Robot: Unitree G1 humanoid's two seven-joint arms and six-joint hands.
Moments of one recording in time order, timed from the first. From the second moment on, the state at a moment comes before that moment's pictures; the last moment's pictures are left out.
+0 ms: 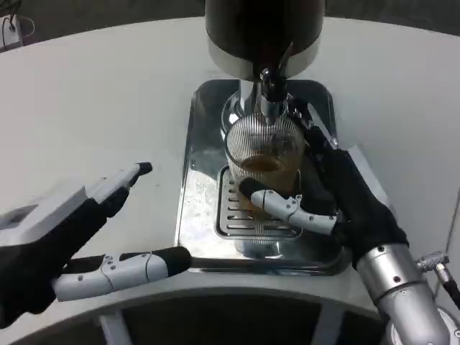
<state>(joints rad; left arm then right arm) 0.00 0.78 0.26 -0.78 0.33 0.37 -0.58 -0.42 -0.10 0.11 -0.15 -0.28 0.11 0.03</state>
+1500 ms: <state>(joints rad) 0.03 0.82 0.27 -0.79 0.33 0.36 -0.62 -0.49 0.07 0.21 -0.04 -0.45 0.19 -0.22</state>
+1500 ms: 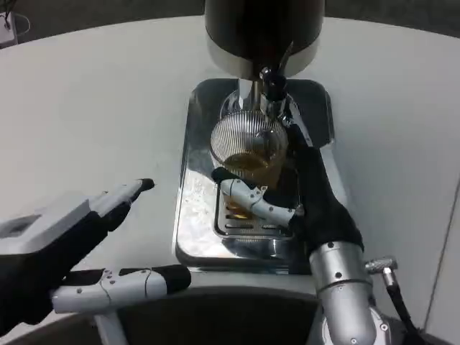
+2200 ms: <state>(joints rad) 0.04 0.83 0.28 -0.78 0.33 0.36 -0.64 -0.51 0.10 0.21 0.08 -0.45 0.15 -0.45</state>
